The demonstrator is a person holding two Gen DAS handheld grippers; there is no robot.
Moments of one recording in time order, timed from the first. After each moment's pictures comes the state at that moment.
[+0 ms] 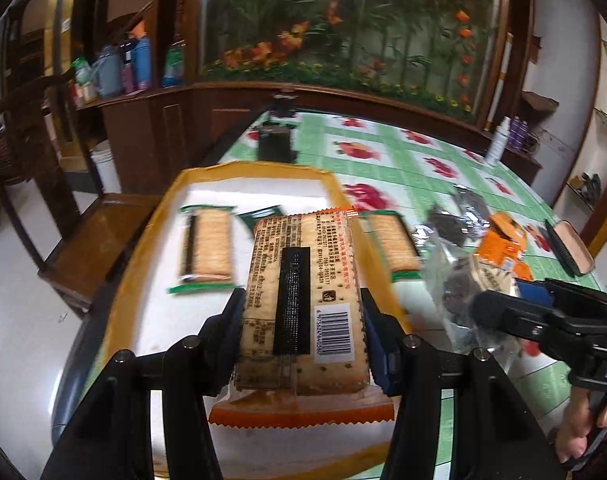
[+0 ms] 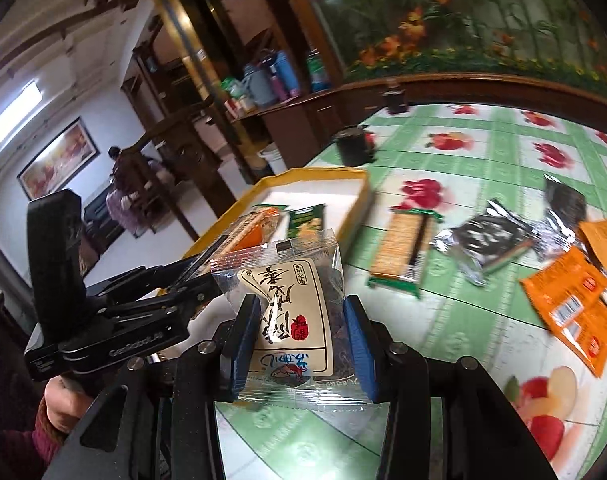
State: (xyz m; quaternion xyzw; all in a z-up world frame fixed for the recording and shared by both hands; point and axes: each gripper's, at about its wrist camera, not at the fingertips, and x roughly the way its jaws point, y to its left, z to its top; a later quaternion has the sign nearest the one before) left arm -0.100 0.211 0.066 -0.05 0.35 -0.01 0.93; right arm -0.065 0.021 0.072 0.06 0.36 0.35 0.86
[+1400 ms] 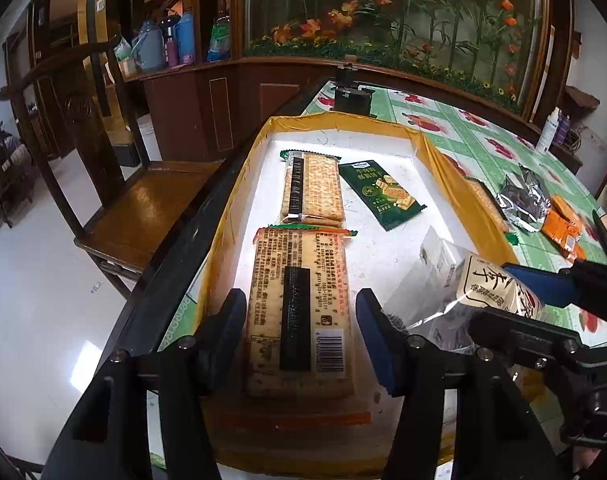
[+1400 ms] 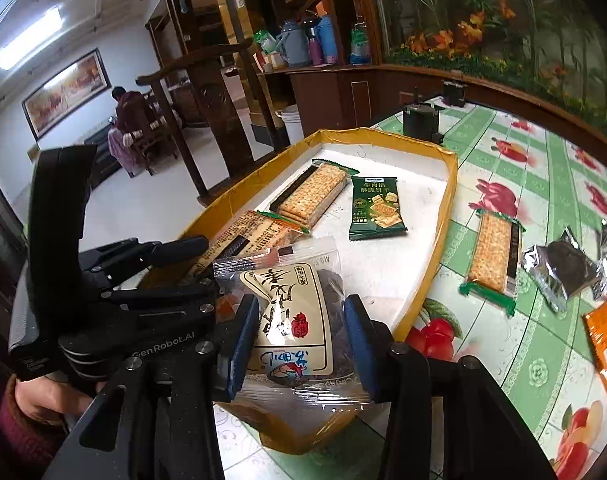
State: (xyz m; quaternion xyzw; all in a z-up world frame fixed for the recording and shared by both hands) left arm -0.115 0.271 0.031 -0.05 0.39 0.06 0.92; right arm -0.076 0.112 0.048 -0.04 0.38 0.38 0.84
